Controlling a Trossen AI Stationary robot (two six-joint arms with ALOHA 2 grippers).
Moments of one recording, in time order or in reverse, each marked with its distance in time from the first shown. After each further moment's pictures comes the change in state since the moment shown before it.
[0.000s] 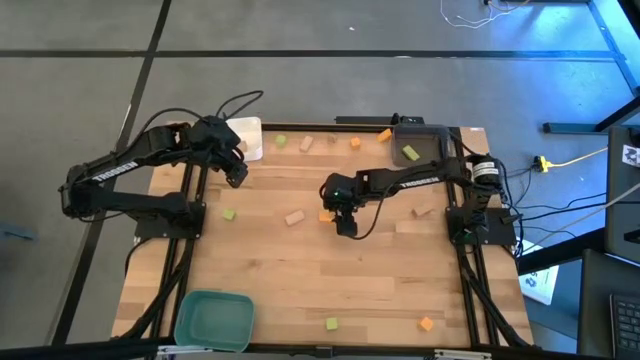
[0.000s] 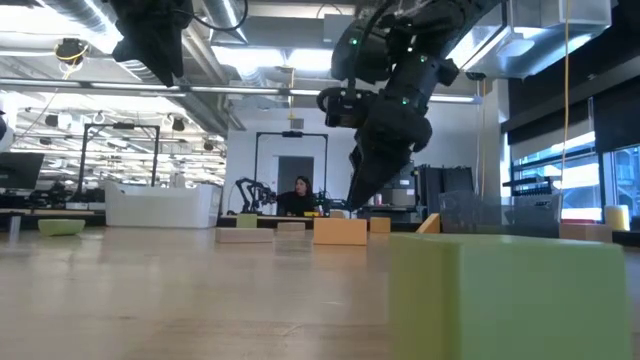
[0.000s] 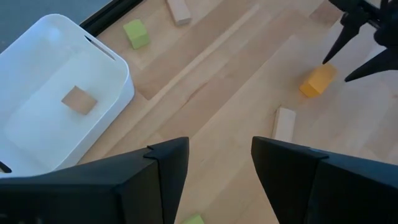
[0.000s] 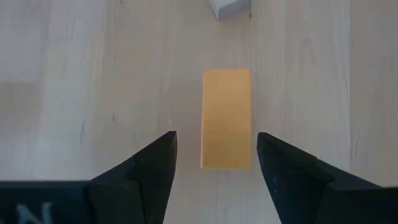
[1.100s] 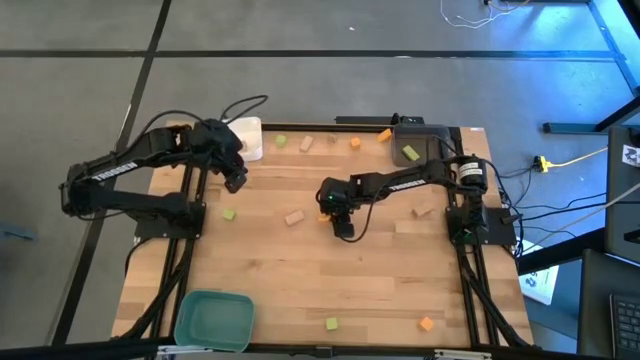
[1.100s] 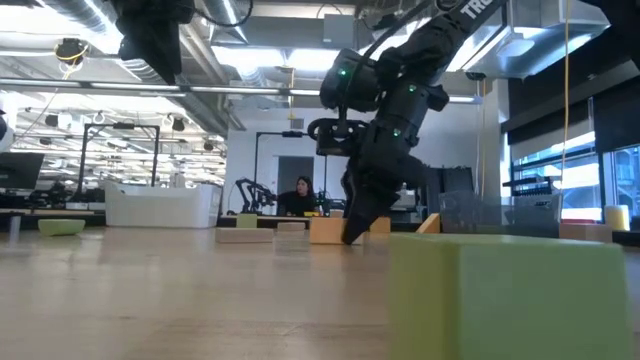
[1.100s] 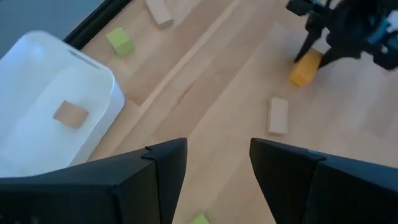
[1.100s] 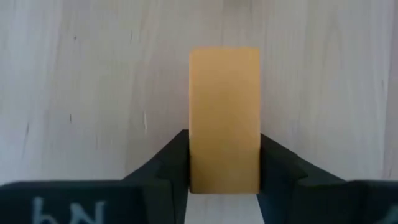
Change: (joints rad) left arm -0.047 0.000 0.000 0.000 0.008 0.100; right arm -0.002 0.108 0.001 0.078 0.011 -0.056
